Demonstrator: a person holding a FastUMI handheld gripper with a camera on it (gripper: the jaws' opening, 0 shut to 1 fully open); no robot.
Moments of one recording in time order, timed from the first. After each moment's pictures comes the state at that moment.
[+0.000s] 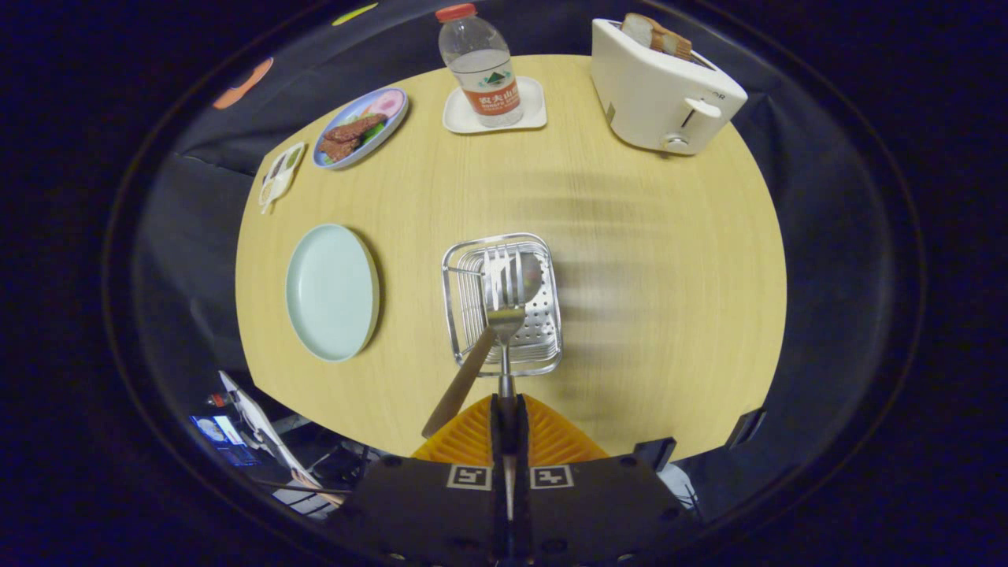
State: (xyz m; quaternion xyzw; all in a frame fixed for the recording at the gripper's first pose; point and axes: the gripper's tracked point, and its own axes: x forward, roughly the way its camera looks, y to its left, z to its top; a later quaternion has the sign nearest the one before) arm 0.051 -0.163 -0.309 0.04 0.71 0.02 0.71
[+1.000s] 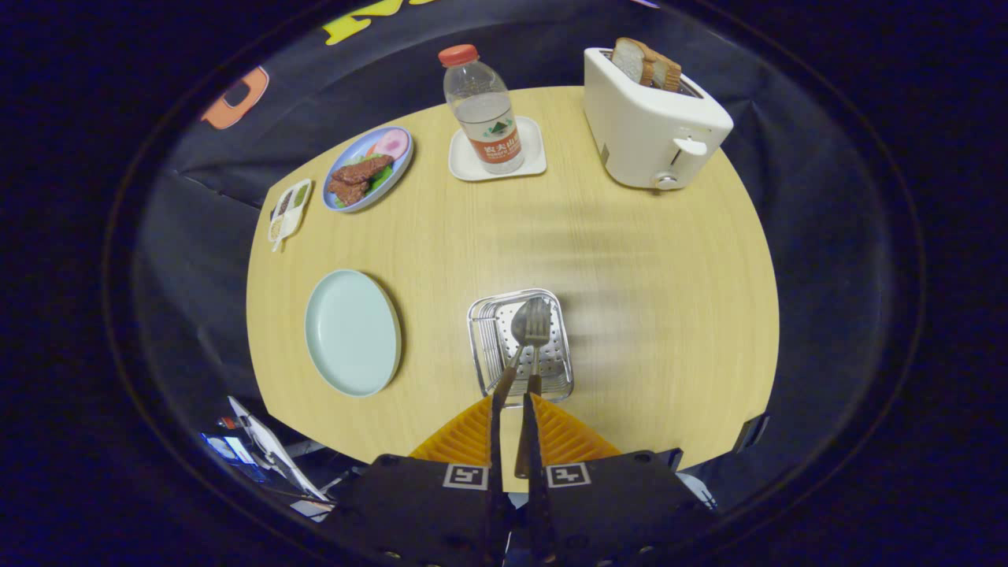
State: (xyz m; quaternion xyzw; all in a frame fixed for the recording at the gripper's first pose) arm 0.081 -0.147 -0.278 0.06 0.65 0.01 0.76
